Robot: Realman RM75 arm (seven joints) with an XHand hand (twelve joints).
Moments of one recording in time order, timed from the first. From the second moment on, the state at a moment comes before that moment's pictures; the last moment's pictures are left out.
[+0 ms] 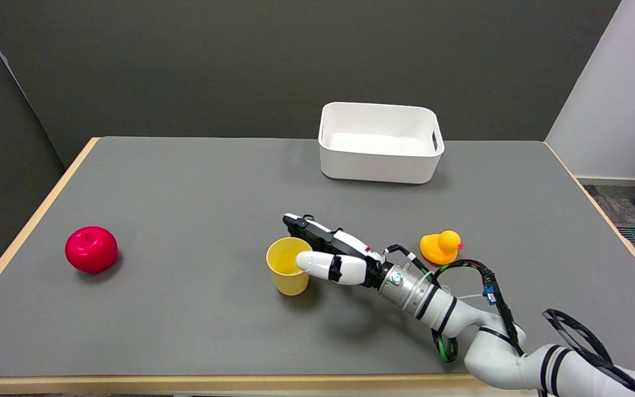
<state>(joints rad) 0.12 -1.07 -2.21 1.10 0.17 0.69 1.71</state>
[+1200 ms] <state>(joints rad) 0.21 -1.14 -2.25 0.97 0.14 0.69 1.71</state>
